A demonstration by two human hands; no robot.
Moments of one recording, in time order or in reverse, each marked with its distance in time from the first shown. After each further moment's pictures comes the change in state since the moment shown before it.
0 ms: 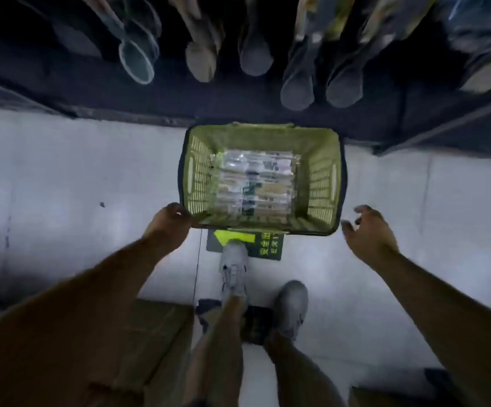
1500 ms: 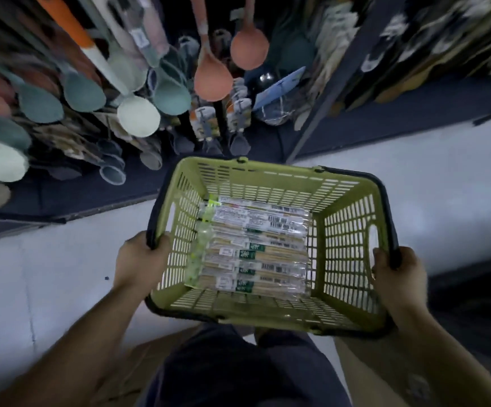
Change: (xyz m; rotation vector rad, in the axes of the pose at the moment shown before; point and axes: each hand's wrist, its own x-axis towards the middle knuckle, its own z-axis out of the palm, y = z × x) left_hand -0.287 0.151 -0.156 0.192 0.124 0.448; right_hand -0.371 0.026 -0.223 0.547 0.596 0.388
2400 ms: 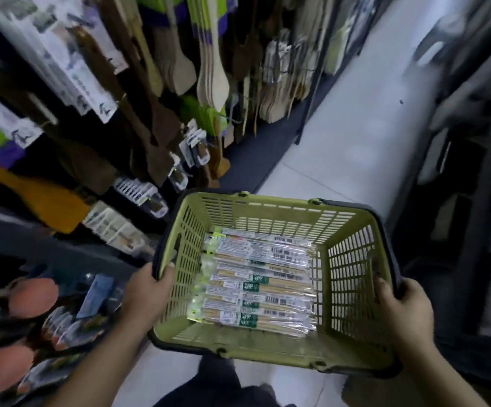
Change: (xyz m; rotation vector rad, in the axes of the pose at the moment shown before) left_hand 0.011 0.479 0.214 0.229 -0.295 0.587; right_hand 0.154 0.095 -0.231 0.387 0.536 0.446
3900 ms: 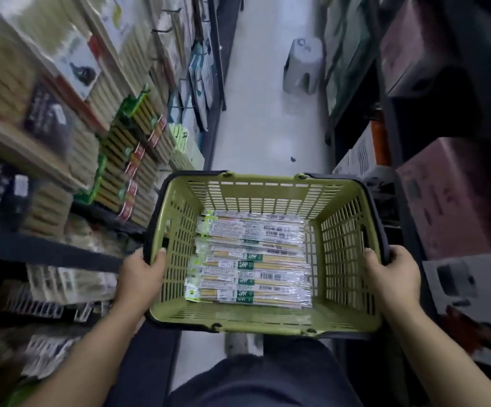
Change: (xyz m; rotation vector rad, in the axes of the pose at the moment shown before) left_hand 0.546 0.910 0.439 0.094 -0.242 0.330; right_hand 0.946 -0.241 -0.100 0.040 0.325 0.297
